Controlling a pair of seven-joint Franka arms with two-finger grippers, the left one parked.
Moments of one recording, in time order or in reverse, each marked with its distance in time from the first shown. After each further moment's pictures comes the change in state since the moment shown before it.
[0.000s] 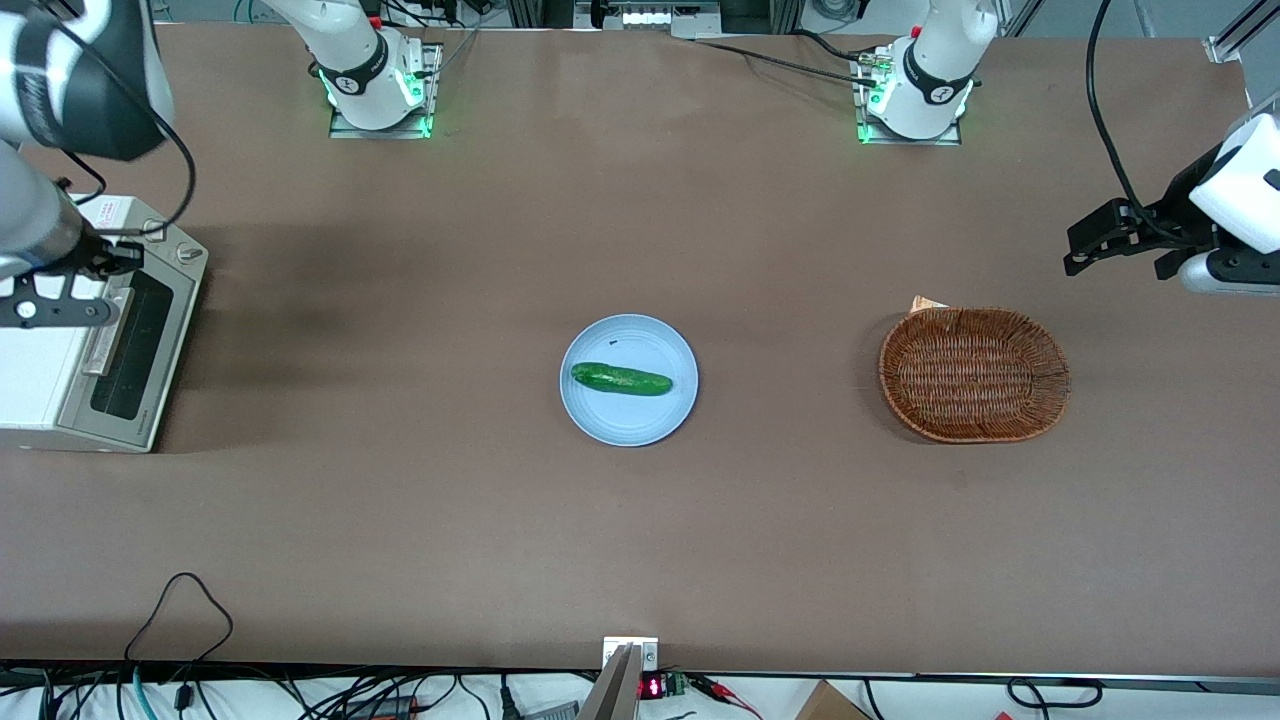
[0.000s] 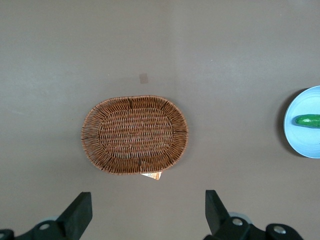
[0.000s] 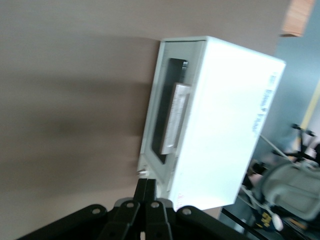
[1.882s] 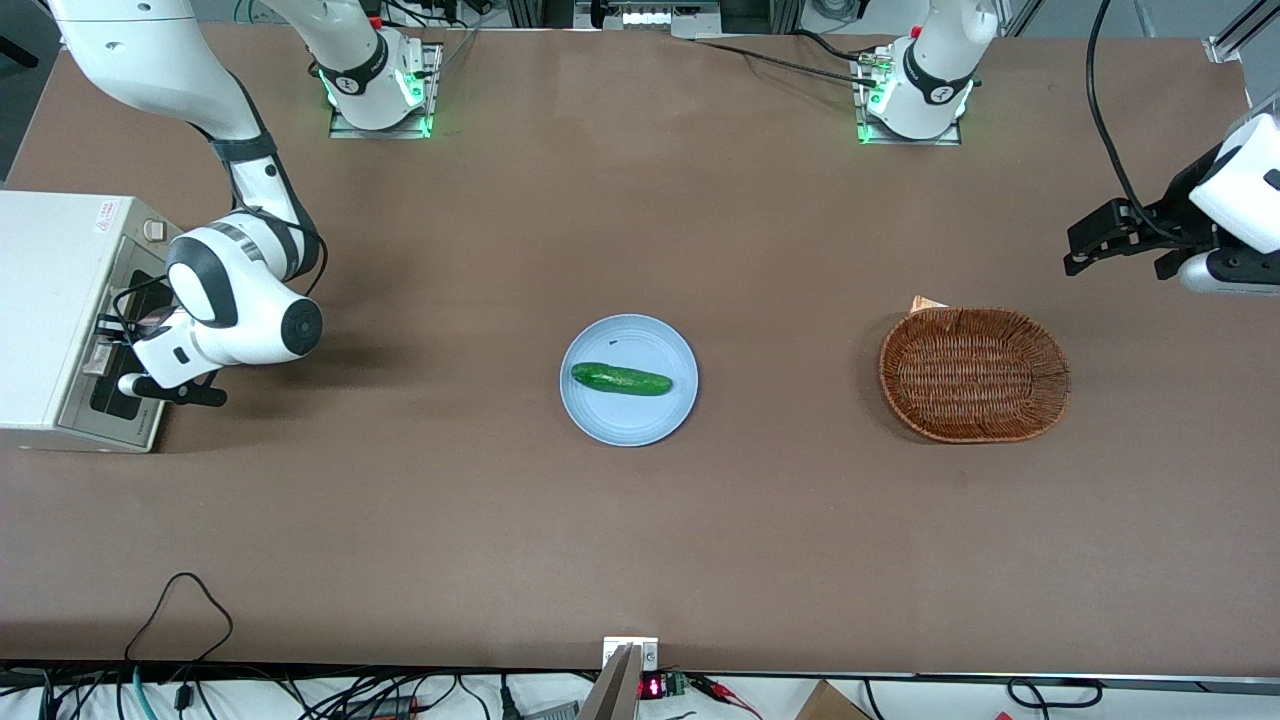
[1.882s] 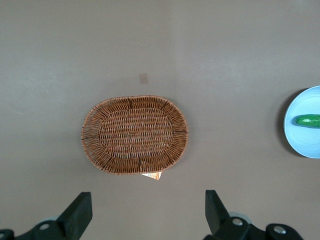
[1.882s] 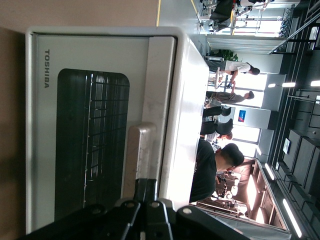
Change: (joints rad) arm 0.042 0.350 -0.013 -0.220 -0.744 0.095 0.736
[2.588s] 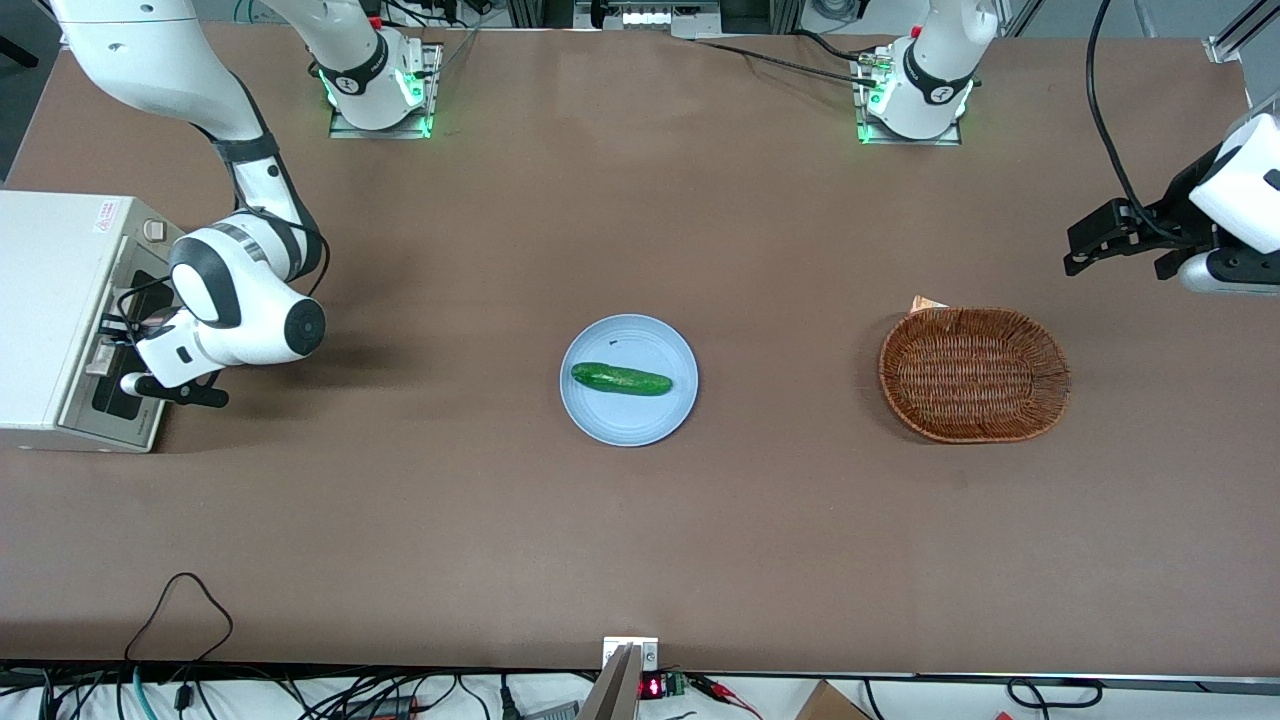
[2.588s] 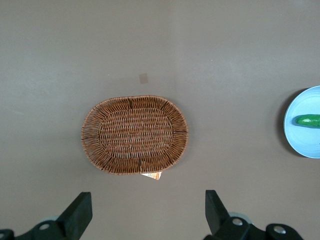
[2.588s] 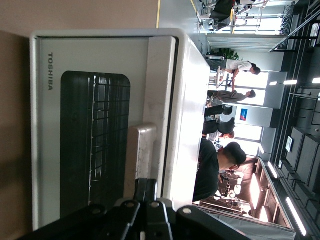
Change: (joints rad) arm 0.005 0.001 0.005 0.006 0.021 0.002 0.015
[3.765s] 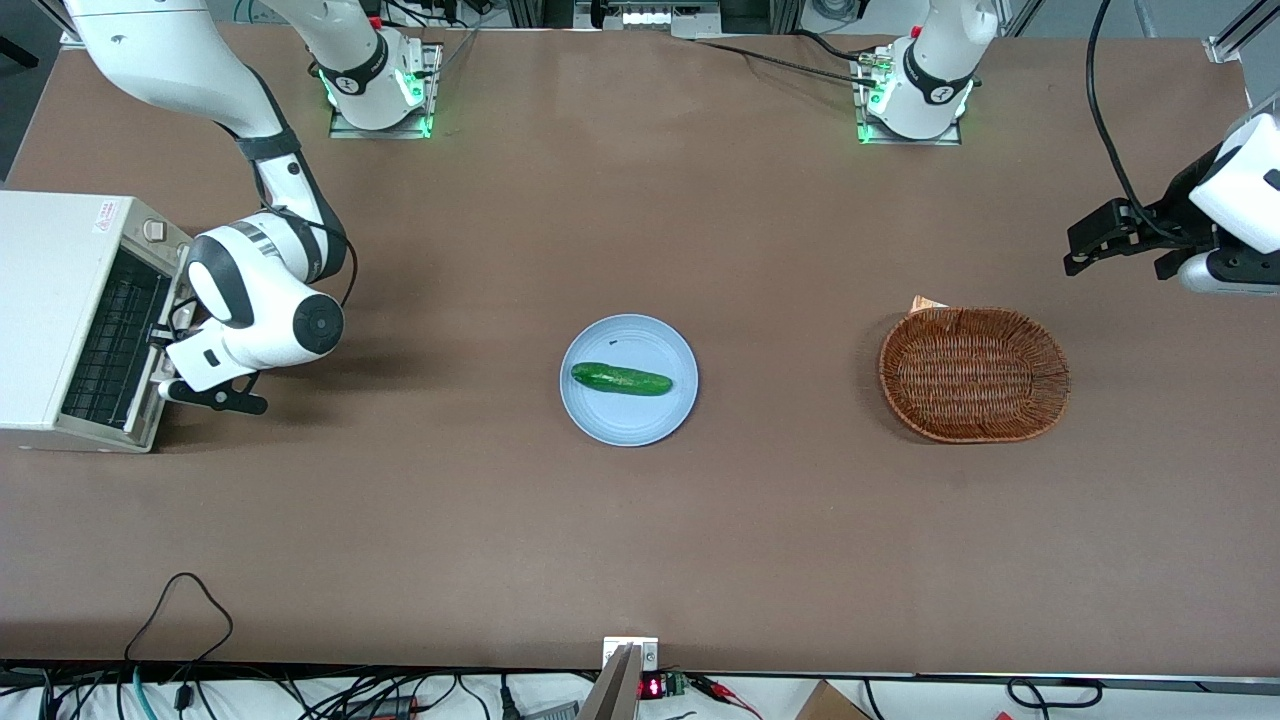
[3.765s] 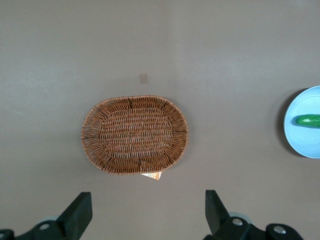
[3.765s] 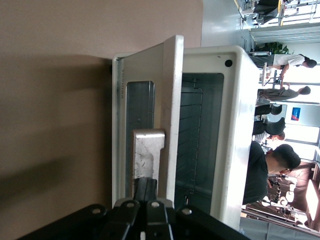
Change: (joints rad) arm 0.011 -0.002 0.046 0.026 0.163 0.088 0.000
